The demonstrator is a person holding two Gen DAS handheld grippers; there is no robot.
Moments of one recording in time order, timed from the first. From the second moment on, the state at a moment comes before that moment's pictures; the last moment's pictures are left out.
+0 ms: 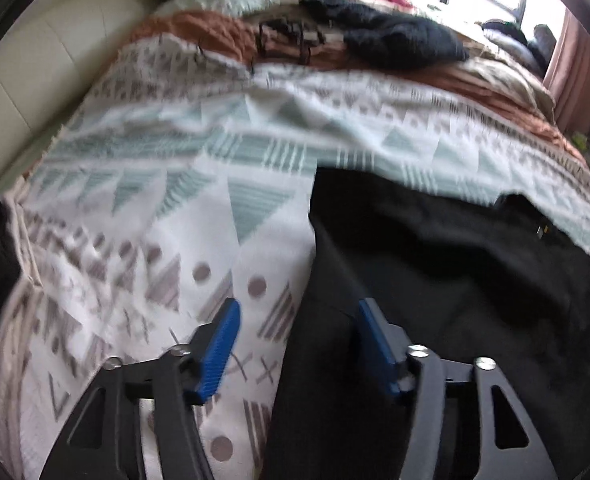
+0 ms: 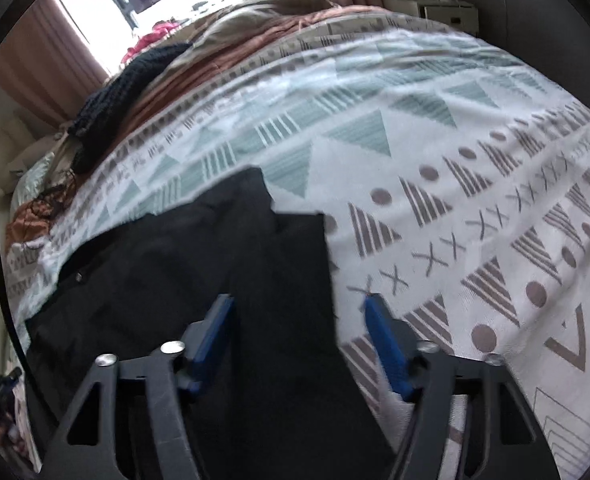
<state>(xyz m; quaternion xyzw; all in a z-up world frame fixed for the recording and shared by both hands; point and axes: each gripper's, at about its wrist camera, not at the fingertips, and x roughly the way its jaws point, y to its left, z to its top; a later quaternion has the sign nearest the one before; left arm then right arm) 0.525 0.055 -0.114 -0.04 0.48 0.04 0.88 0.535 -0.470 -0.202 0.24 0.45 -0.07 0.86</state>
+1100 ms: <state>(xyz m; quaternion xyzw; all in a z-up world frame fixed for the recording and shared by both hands) 0.530 0.058 -0.094 -0.09 0.44 0.07 0.89 0.499 -0.515 -0.164 0.33 0.38 -0.10 0.86</state>
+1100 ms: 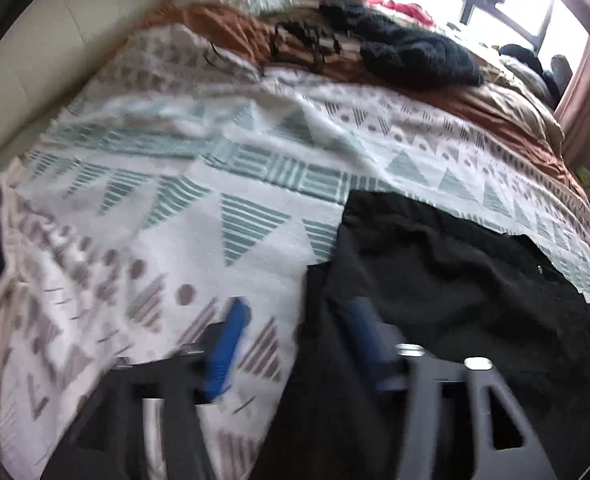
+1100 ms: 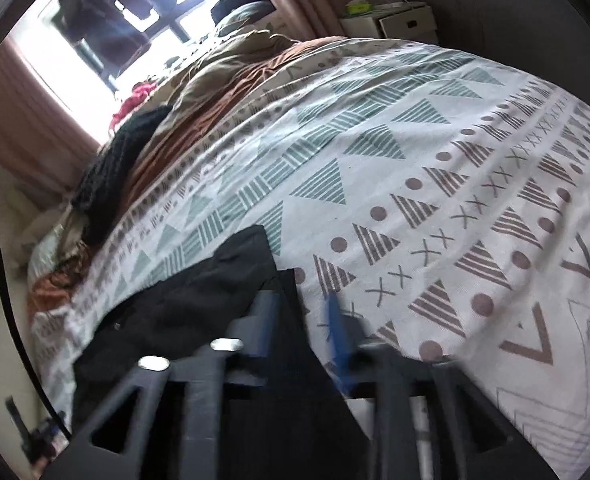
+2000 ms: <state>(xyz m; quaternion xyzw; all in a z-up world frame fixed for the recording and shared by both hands) 0.352 0.083 -0.091 -0.20 0.42 0.06 0.88 0.421 -0.367 -0.104 0.23 0.40 0.00 0.89</state>
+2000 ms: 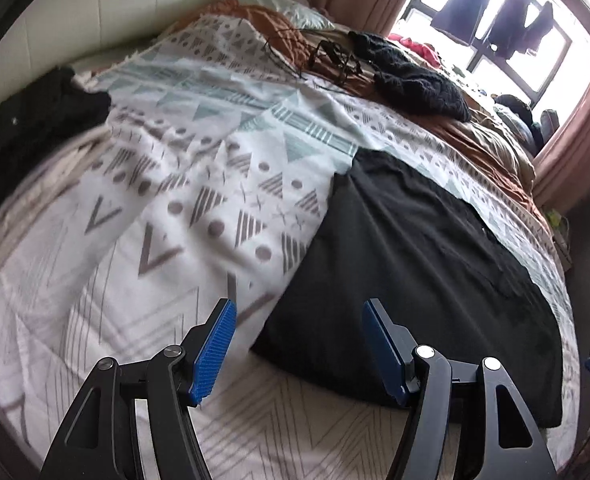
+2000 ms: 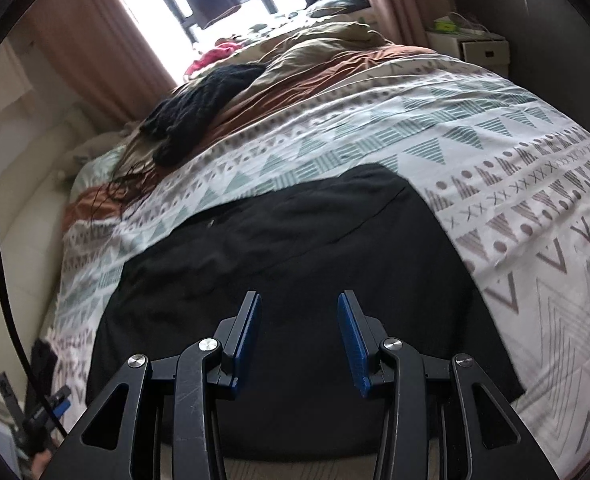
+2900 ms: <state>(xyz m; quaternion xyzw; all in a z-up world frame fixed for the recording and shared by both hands) 0.337 0.102 -0.123 -0.27 0.45 0.05 0.85 0.373 -0.219 -0.139 0.11 0.46 0.11 0.87</state>
